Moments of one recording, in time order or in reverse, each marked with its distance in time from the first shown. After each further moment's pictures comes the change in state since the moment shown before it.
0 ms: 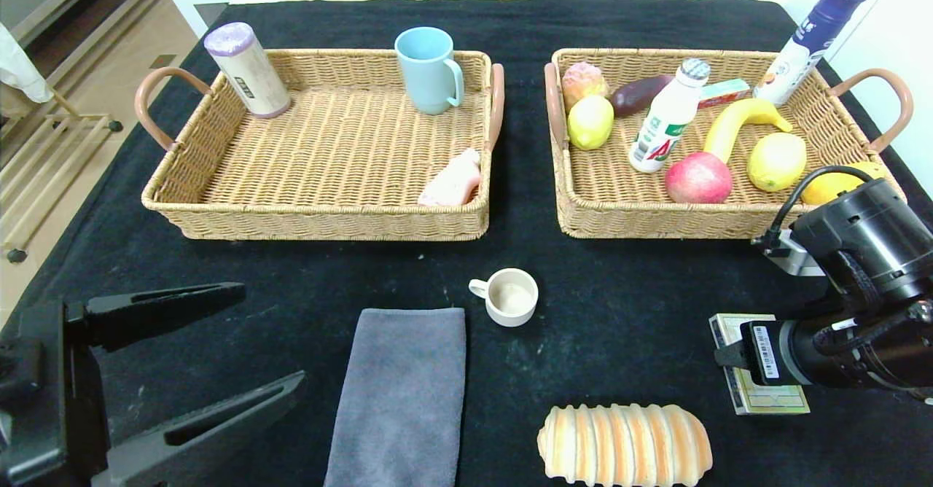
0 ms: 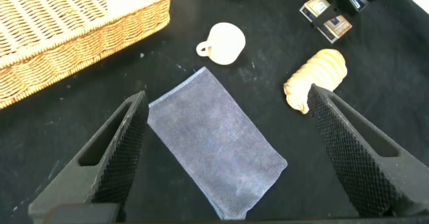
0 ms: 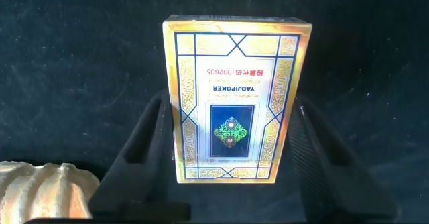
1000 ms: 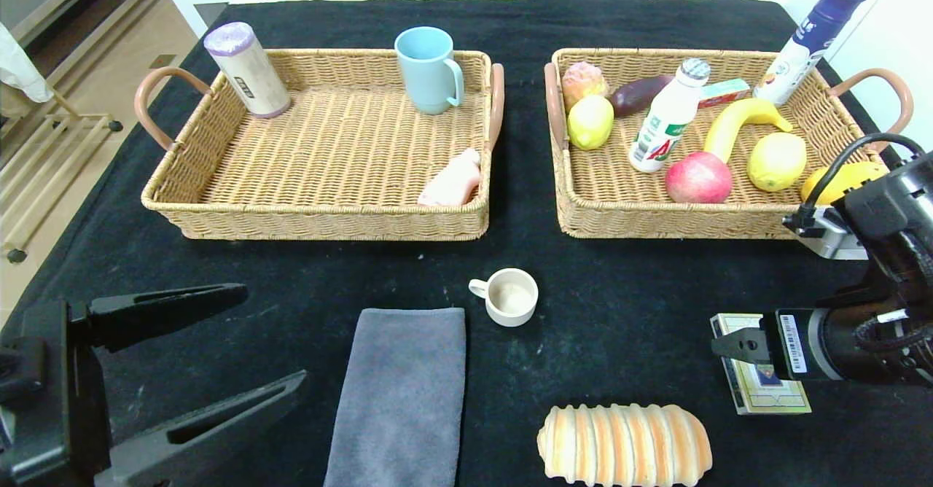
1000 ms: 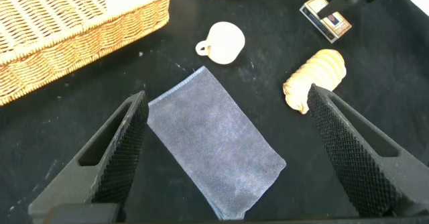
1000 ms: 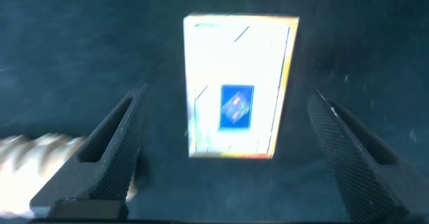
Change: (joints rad) left arm 0.000 0.004 -0.002 0.001 0.000 -0.009; right arm 0.050 -0.071 -0.045 0.061 -0.016 0.024
